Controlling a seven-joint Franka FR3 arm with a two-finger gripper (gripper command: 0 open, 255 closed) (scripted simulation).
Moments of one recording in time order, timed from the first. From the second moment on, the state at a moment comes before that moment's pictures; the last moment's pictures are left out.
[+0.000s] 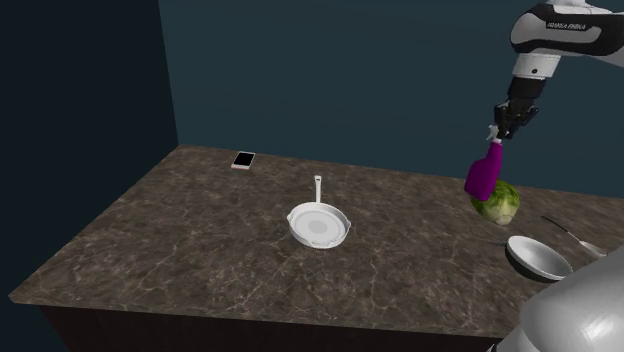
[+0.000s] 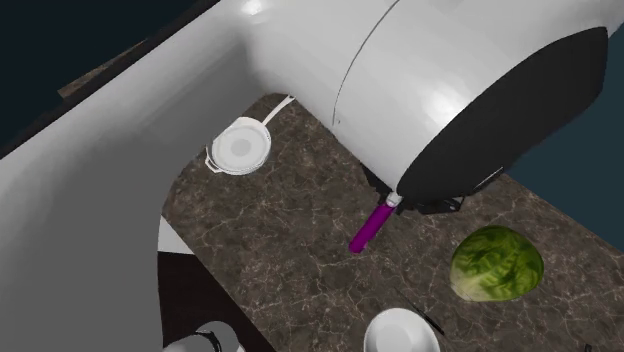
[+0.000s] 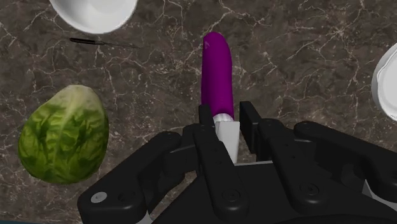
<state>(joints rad) -0.37 -0.14 -0.42 -1.63 -0.13 1.44 -0.29</state>
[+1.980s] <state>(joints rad) -0.55 -0.69 -0.57 -1.72 -0.49 1.11 -0.72</state>
